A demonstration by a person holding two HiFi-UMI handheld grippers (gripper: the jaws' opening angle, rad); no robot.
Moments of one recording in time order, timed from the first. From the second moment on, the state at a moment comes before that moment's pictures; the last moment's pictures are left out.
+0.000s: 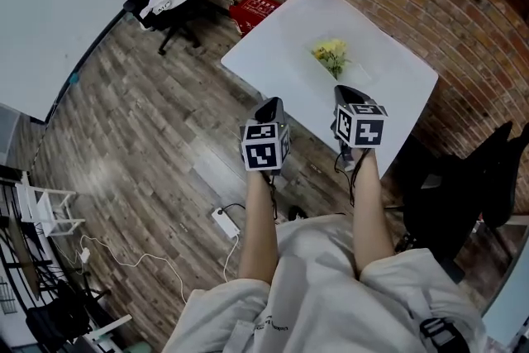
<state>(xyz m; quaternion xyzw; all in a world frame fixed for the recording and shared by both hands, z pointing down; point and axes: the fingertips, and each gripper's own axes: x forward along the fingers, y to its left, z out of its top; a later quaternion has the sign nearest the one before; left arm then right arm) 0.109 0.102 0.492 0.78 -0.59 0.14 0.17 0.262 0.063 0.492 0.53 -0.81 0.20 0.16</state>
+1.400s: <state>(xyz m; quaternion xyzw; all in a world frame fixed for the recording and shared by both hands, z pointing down) 0.100 -0.037 0.461 0.82 -0.53 0.13 0.15 0.188 -0.059 0.467 0.52 -0.81 0.22 0.15</state>
